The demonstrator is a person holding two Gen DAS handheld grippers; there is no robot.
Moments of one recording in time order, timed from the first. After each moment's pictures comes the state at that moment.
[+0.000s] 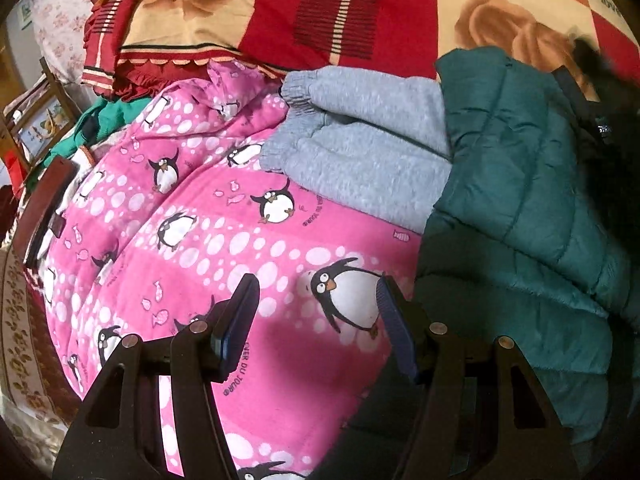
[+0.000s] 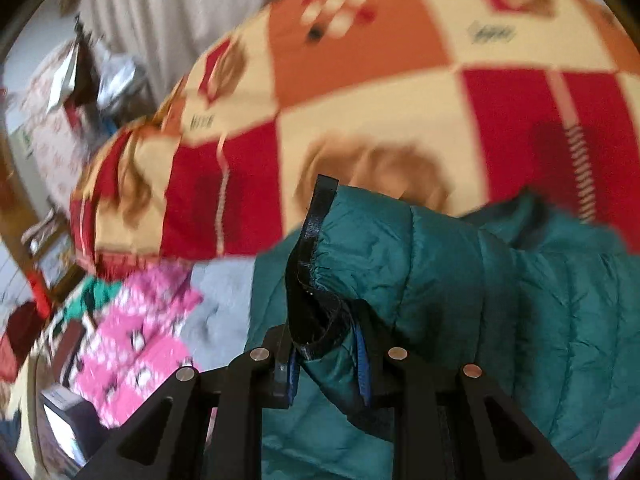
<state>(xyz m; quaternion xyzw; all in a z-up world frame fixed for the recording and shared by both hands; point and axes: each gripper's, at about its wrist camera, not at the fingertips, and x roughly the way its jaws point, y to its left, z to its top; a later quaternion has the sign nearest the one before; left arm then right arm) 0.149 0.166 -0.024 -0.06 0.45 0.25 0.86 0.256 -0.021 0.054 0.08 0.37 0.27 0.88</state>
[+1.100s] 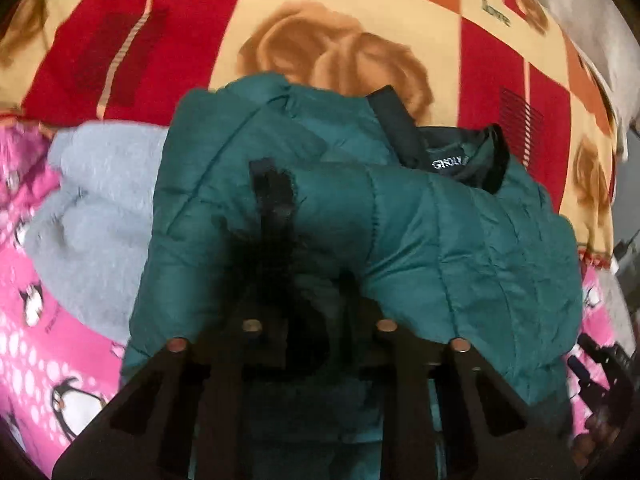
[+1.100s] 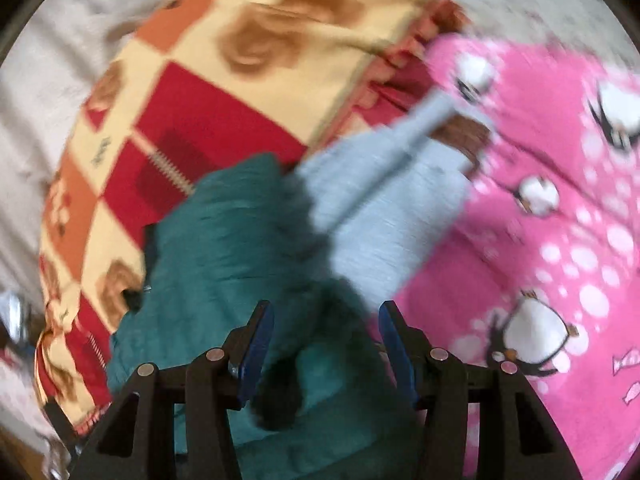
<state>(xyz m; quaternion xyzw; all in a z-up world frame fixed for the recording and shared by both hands) 0.253 0.081 -0.016 -0.13 0.39 -0.02 0.91 0.173 -0.335 -0.060 0.40 0.37 -0.04 0.84</state>
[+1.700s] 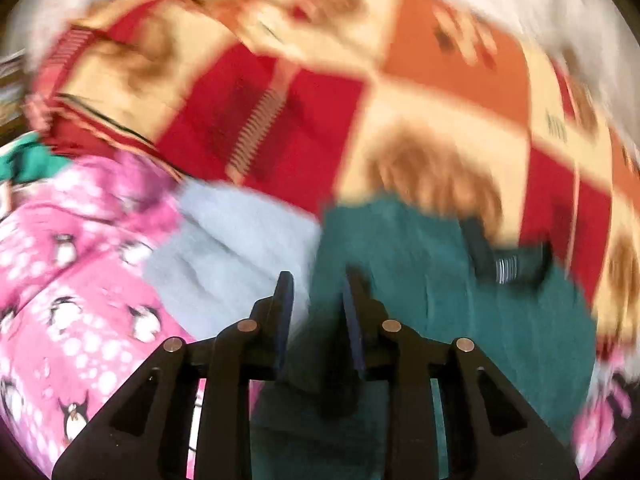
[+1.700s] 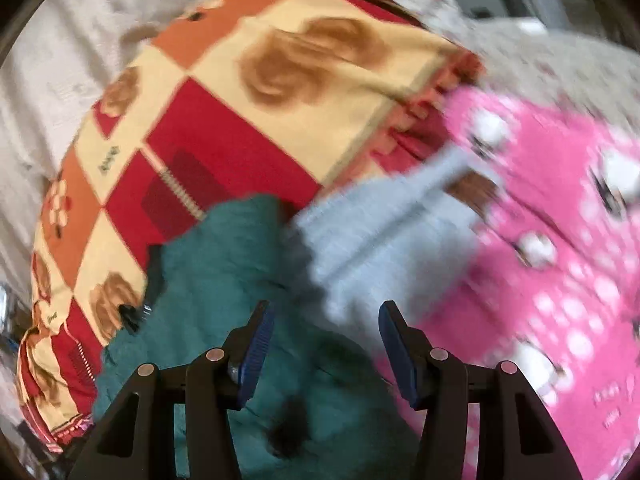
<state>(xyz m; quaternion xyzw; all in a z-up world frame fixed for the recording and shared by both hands) 0.193 0.147 0.038 -0.18 0.24 0.15 0.94 0.189 -0.321 -0.016 0.33 0.32 -0.05 0.89</state>
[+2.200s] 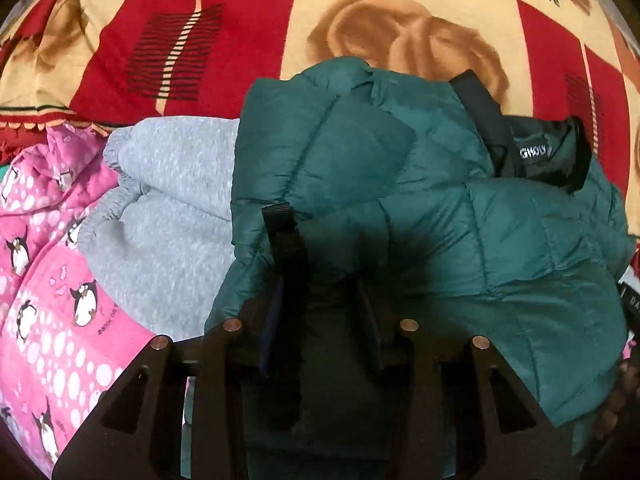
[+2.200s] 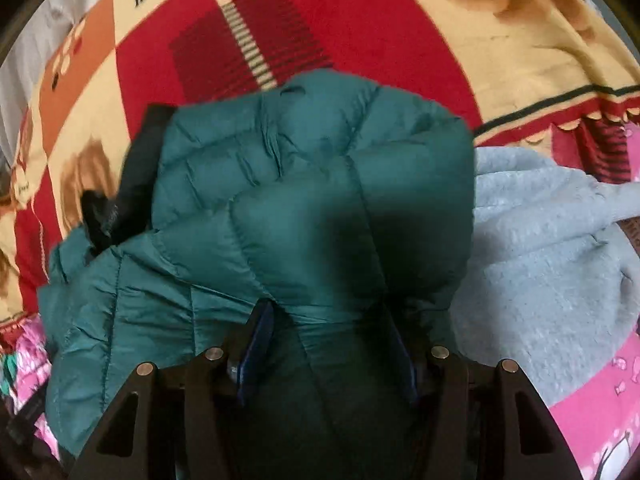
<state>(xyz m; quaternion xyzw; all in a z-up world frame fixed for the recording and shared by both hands) 0.255 0.104 -0.030 -0.07 0.40 0.09 0.91 0.299 -0.230 -0.071 0.17 0.43 0.05 0.89</state>
